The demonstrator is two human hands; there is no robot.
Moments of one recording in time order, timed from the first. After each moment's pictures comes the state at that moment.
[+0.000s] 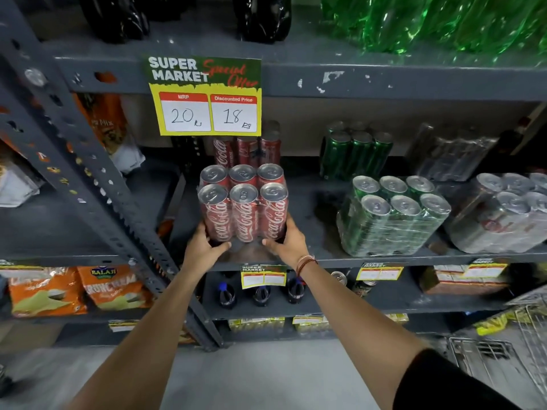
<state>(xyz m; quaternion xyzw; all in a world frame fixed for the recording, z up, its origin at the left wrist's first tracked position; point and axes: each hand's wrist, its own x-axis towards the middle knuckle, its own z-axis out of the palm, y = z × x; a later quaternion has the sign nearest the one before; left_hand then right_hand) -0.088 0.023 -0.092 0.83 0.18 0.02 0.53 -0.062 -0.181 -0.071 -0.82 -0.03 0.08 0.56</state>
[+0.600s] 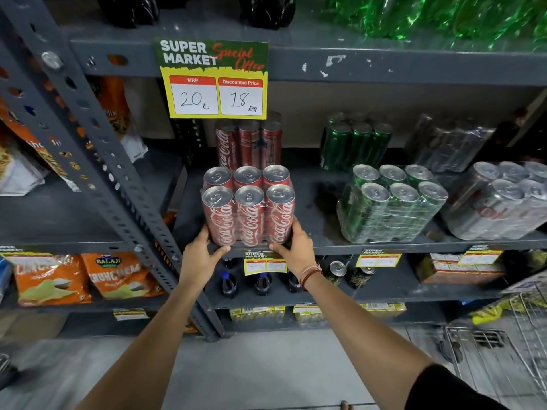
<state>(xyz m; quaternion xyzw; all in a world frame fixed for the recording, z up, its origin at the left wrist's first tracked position) -0.139 0.018 -0.090 0.90 0.10 0.09 0.40 -0.097 -0.189 -0.085 -0.86 -0.04 0.03 0.51</state>
